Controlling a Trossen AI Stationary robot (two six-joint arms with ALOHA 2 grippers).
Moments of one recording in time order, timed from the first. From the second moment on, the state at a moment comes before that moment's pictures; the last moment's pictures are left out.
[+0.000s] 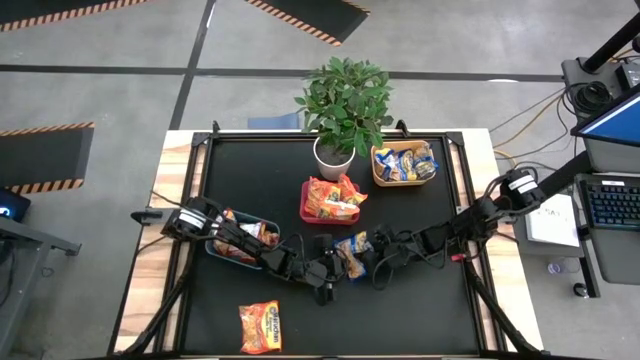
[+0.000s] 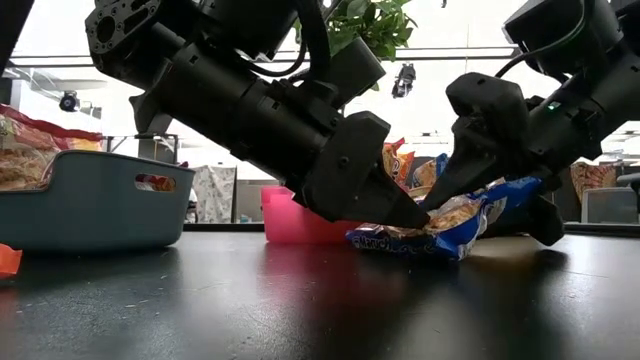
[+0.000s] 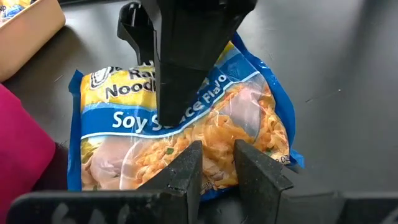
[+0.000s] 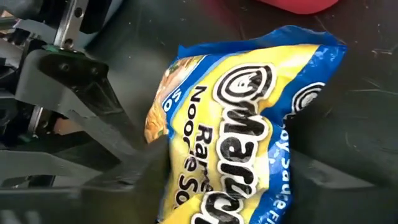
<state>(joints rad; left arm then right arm) -0.36 2.14 1.10 0.49 -0.49 -0.12 0.38 1.64 0.50 0.44 0.40 1.17</state>
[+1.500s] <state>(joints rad) -0.40 1.47 0.98 0.21 -0.70 0.38 0.01 0.91 0.78 -0.67 0.84 0.92</state>
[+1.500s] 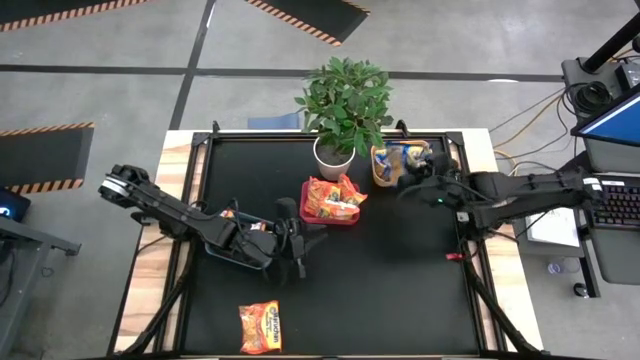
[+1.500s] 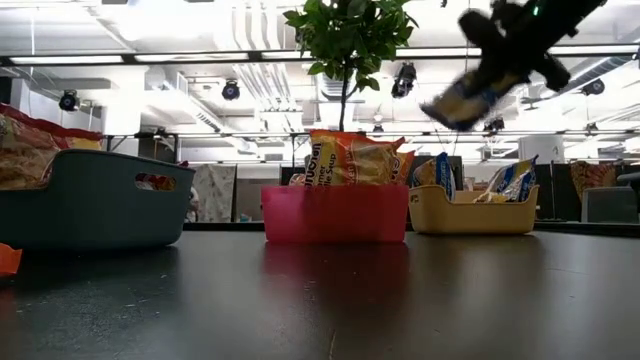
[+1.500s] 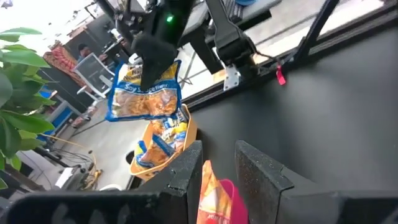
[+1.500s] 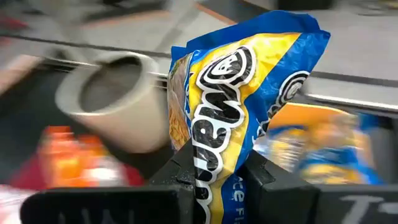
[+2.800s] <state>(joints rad) -0.40 1.47 0.98 0.15 -0.70 0.38 -0.44 1.31 0.78 -0.56 0.56 0.84</state>
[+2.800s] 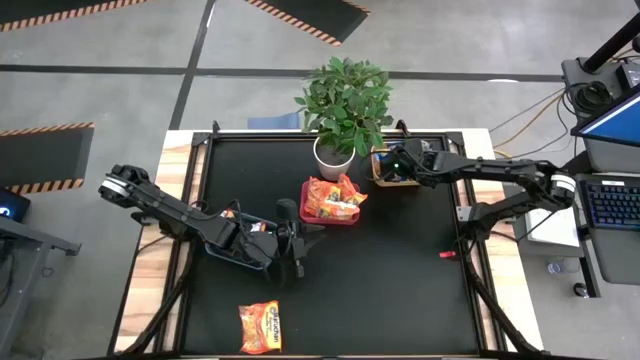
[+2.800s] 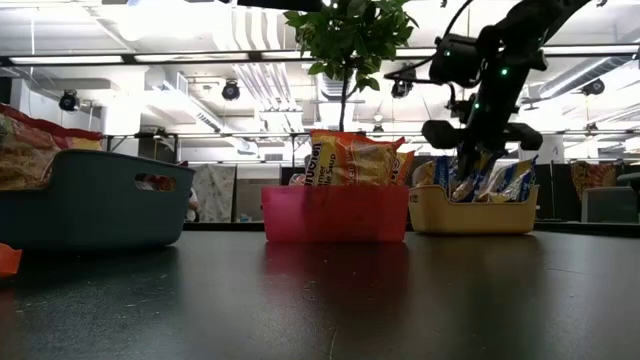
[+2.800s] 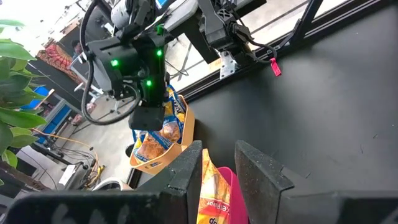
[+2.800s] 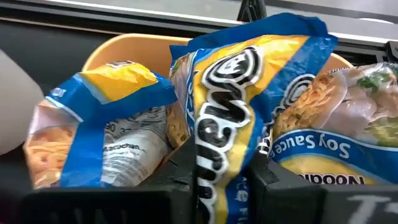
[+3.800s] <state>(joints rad) -0.54 1.47 0.99 0.18 -0.87 0.02 -0.50 1.00 0.78 -0.70 0.52 0.63</state>
